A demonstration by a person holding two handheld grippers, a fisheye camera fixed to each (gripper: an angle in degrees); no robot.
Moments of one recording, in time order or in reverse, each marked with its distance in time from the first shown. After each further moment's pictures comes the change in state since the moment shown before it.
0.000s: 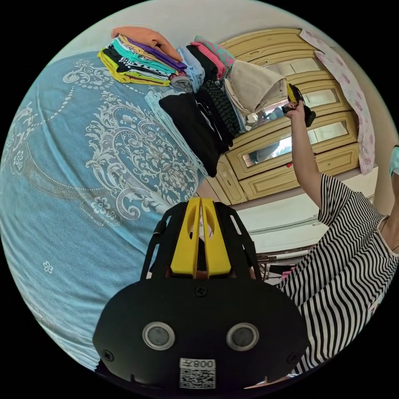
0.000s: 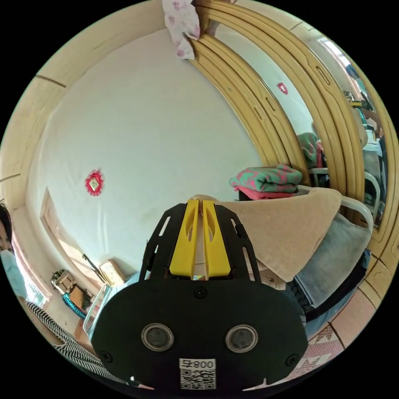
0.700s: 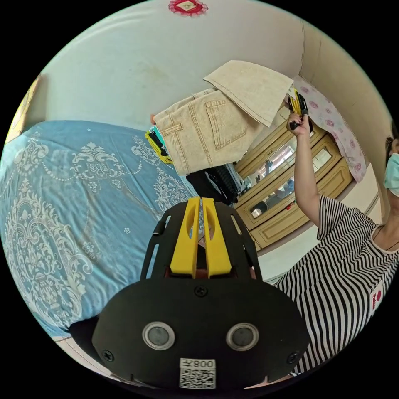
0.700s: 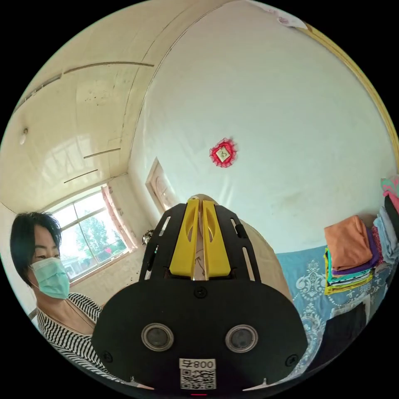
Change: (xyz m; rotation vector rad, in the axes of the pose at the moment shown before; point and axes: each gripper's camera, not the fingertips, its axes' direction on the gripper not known) left arm 0.175 0.274 -0.343 0.557 -0.212 0.005; right arm -0.277 0.070 0.018 -0.223 -0.786 -0.136
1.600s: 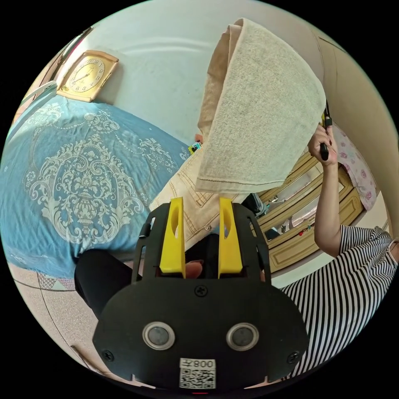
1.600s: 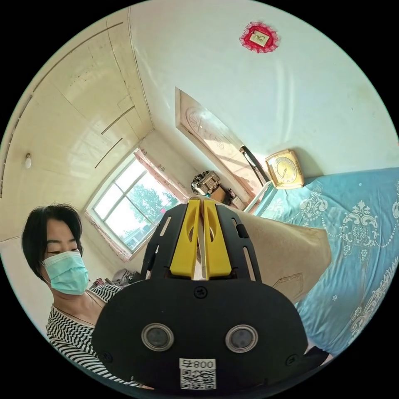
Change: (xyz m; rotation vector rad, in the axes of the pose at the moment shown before) left arm 0.042 0.158 -0.314 0.154 -0.114 -0.206; right arm -0.073 0.209 0.234 -0.435 -0.340 0.210
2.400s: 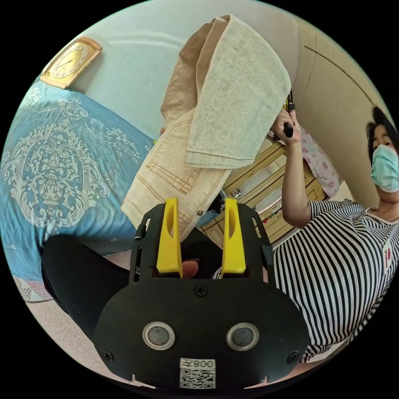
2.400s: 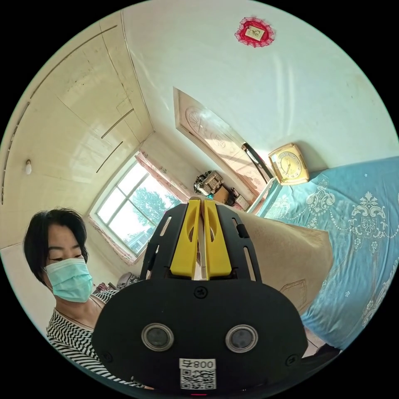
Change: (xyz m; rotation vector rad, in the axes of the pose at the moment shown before) left arm 0.035 0.039 -0.109 -0.027 0.277 0.061; right arm 0.034 -0.010 0.033 0.012 -0.019 0.035
